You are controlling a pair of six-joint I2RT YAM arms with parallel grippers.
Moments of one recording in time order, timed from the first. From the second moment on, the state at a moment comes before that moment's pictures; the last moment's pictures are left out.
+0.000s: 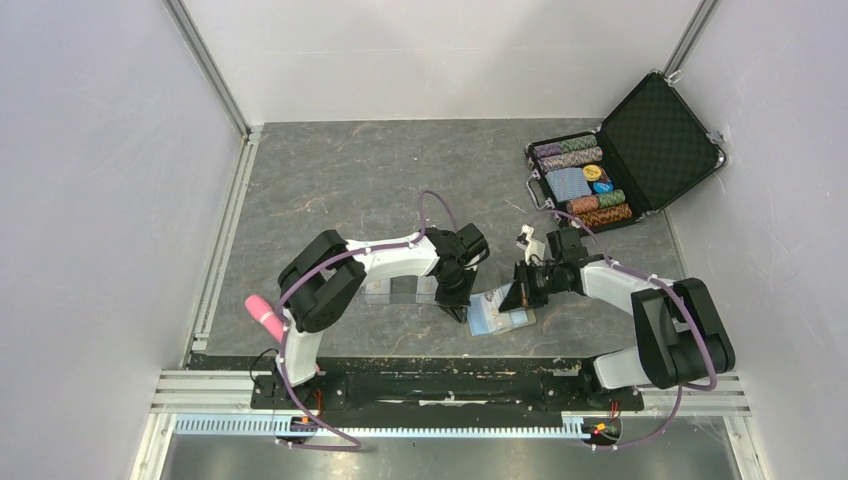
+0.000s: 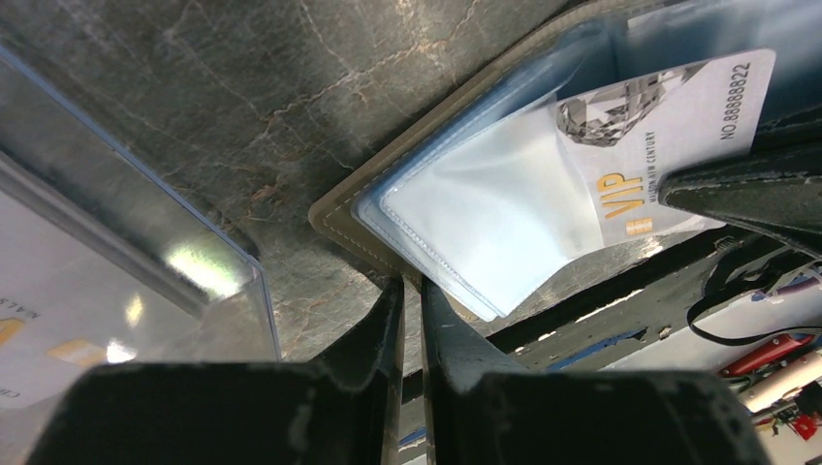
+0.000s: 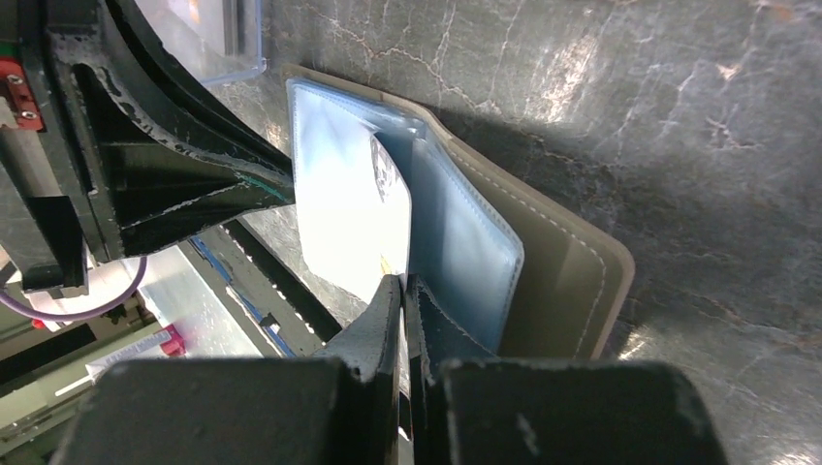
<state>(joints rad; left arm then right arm) -0.96 1.99 1.33 -0.67 0.26 -0.66 0.23 1.42 0.55 -0.31 -0.72 0.19</state>
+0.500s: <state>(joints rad) -0.96 2.00 1.34 -0.69 0.26 -0.63 0.23 1.39 0.49 -0.25 -0.74 0.24</state>
